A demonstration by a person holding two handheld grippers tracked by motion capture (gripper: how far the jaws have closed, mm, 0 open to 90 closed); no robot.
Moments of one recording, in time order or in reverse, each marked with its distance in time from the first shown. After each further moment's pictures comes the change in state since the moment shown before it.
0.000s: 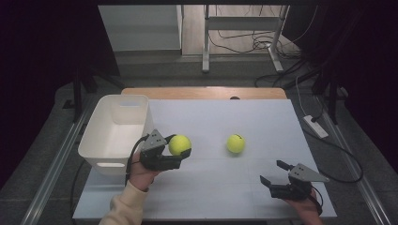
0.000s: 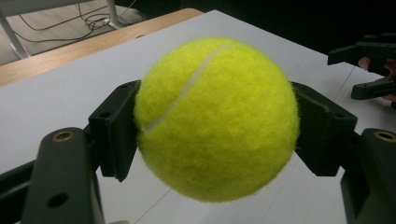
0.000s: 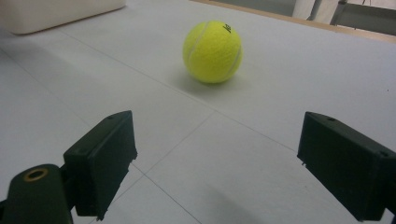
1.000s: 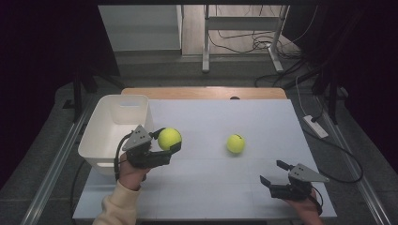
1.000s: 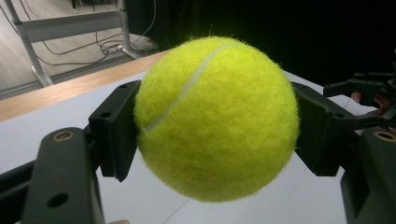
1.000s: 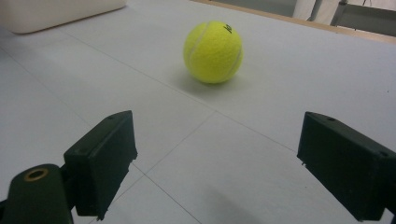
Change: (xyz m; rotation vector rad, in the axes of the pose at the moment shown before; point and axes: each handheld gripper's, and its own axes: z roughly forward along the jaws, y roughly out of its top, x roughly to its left) left arm 0.008 0.011 -0.034 -0.112 0.030 -0.020; right arm 0.000 0.000 0.000 0.001 0.000 -0.005
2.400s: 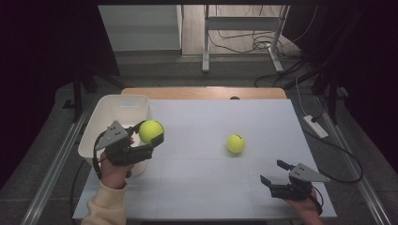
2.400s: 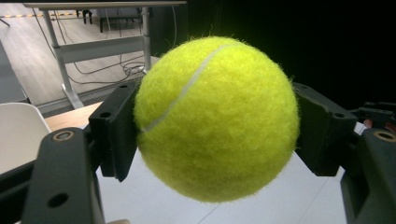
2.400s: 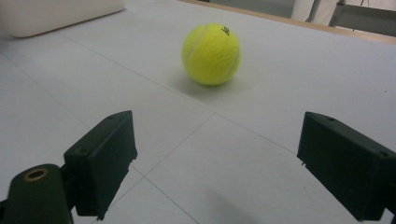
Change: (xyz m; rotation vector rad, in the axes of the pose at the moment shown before) left arm 0.018 0.011 -0.040 -0.092 0.073 -0.020; right arm -0.001 0.001 -0.001 -0.008 -0.005 0.008
